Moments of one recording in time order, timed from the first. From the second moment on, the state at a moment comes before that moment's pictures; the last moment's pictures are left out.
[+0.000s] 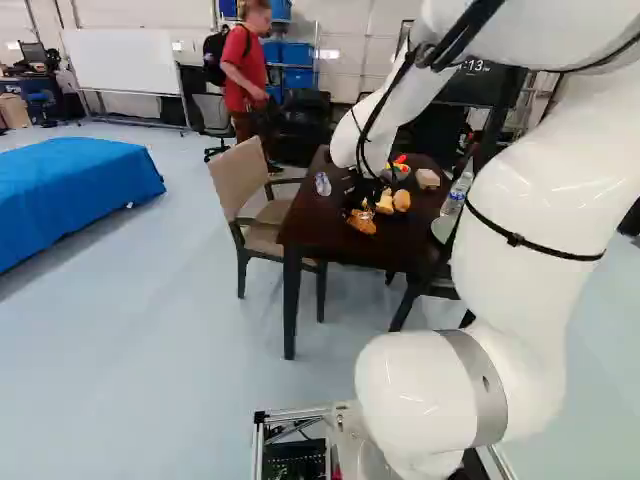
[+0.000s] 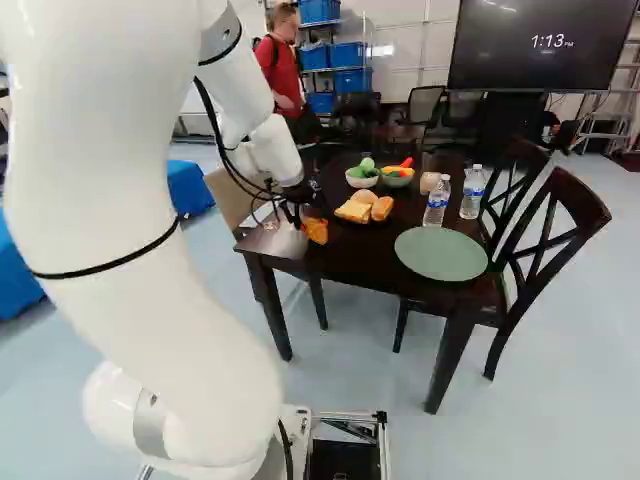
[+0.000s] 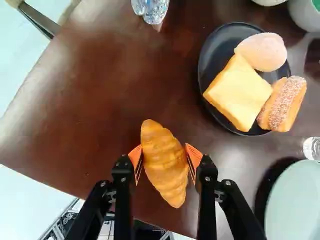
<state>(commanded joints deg) -2.4 -6.4 -49.5 -18.5 -18.7 0.0</state>
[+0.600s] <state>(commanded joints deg) -5.7 -3.0 -50.8 -18.5 -18.7 0.0</state>
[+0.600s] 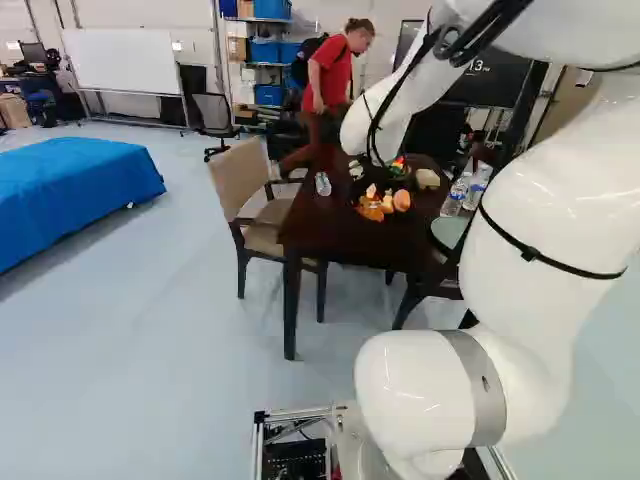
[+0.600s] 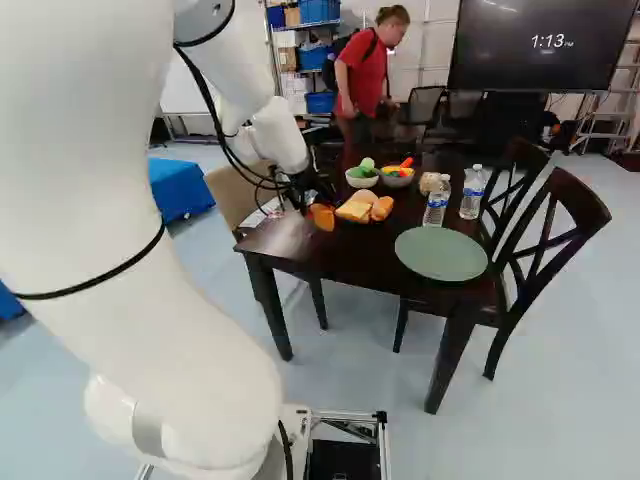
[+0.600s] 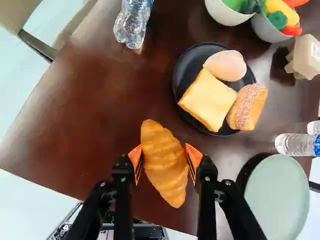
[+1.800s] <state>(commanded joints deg) -17.5 0.0 -55.7 -18.5 -18.7 0.0</state>
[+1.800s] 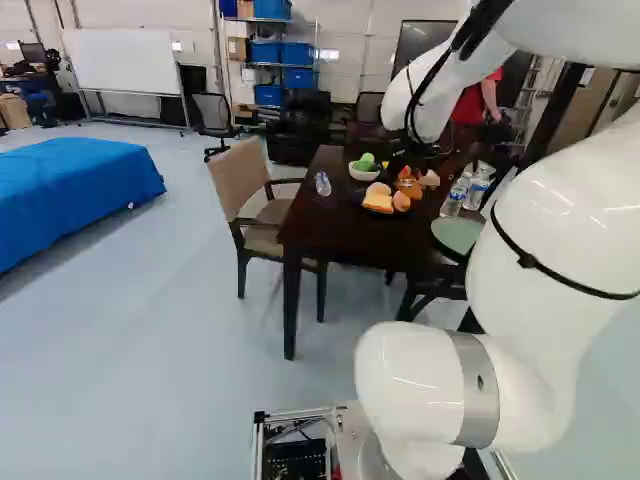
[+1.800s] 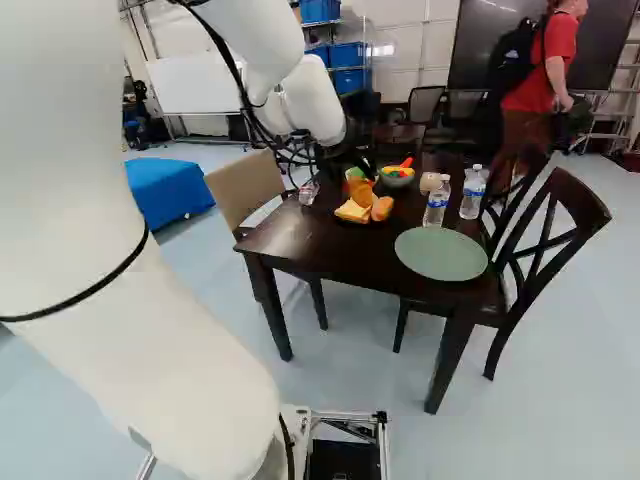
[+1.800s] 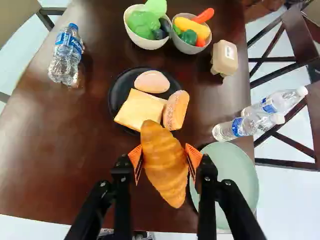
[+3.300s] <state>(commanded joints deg) -31.8 -1.8 -57.5 -14.9 -21.8 0.0</state>
